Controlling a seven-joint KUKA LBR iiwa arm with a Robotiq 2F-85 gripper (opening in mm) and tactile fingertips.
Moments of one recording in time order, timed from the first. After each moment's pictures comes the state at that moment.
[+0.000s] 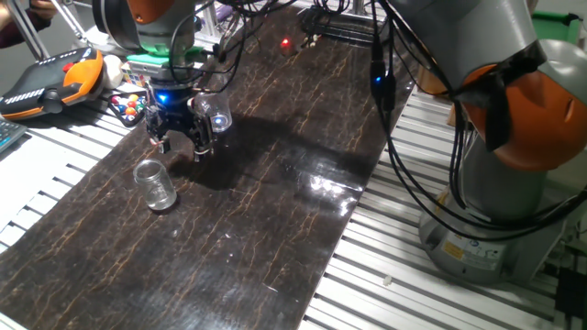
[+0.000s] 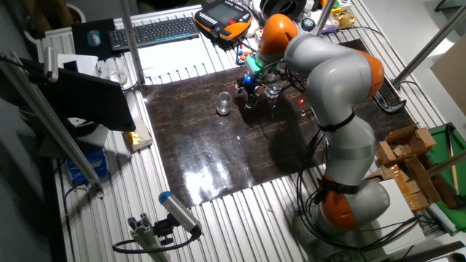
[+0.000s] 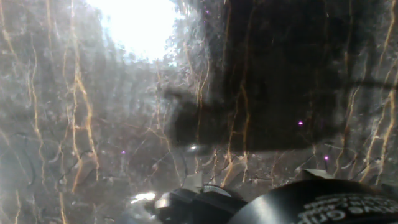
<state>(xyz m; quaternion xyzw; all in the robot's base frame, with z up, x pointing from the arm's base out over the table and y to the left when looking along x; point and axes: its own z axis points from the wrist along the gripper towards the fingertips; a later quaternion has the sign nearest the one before) 0.611 0.122 0.079 -0.68 -0.72 -0.09 0.15</state>
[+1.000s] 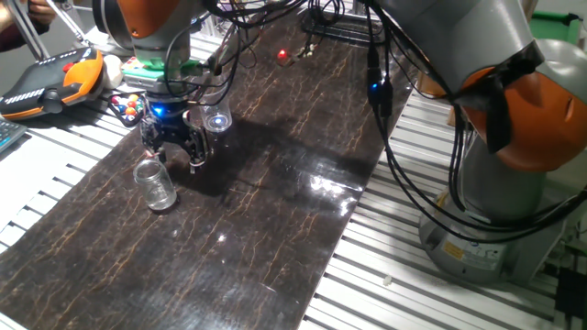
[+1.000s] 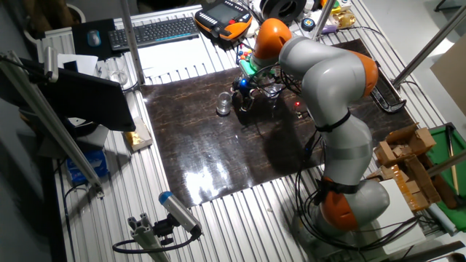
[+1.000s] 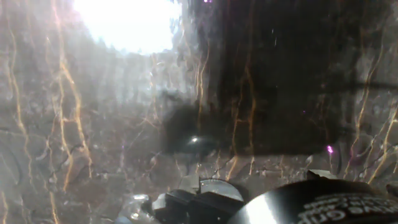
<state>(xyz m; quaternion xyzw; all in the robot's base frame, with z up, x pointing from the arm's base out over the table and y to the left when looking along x) 0.612 0.140 0.064 -0.66 -0.73 -0.08 0.14</state>
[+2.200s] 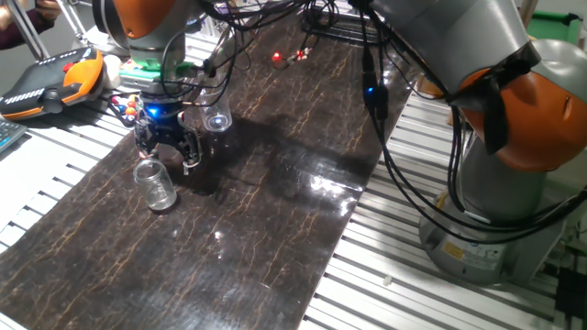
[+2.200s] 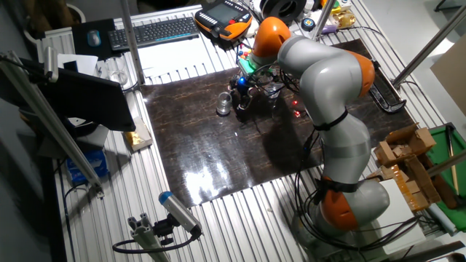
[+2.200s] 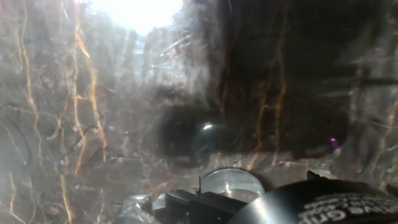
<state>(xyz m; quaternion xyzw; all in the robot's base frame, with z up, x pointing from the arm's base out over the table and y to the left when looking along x) 0.628 0.150 0.056 -0.66 -0.73 -0.11 0.16</state>
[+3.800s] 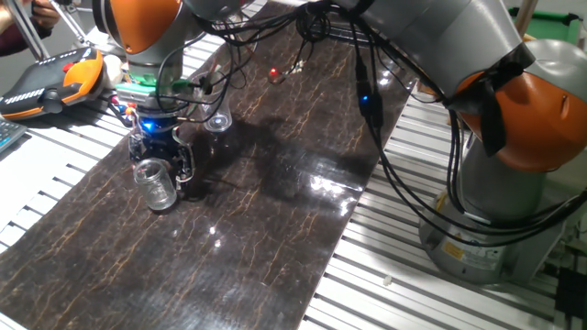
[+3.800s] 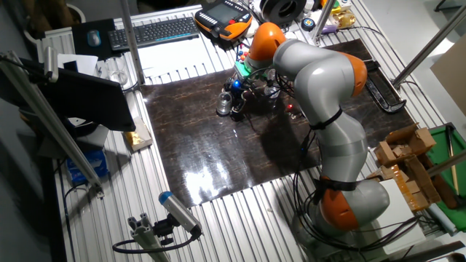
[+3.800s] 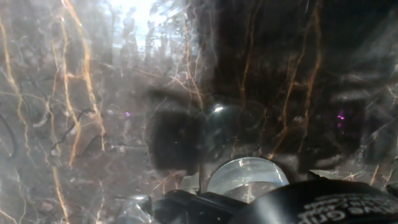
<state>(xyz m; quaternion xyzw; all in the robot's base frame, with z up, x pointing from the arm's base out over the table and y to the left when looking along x) 0.633 0.176 0.033 -0.66 -0.72 -0.13 0.19</state>
